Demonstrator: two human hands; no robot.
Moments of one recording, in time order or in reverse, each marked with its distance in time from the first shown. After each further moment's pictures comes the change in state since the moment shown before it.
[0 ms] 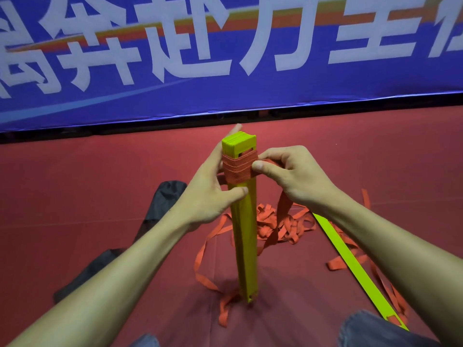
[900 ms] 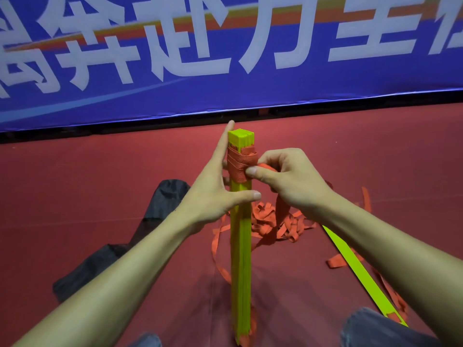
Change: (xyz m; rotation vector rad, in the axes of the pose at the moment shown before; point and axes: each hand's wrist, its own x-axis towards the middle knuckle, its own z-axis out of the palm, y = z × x) left_hand -0.004 0.005 0.007 0.081 0.013 -0.074; right_hand -0.007 -0.005 0.011 0.152 0.030 0.135
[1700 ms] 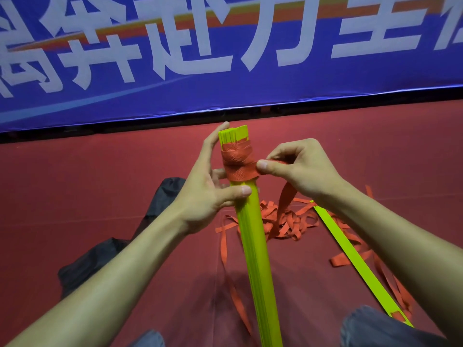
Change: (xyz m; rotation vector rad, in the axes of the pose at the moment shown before) left_hand -0.006 -0.008 -0.005 -0.483 -0.059 -0.041; right_hand 0.009 0.010 -0.017 -0.077 0.050 -0.078
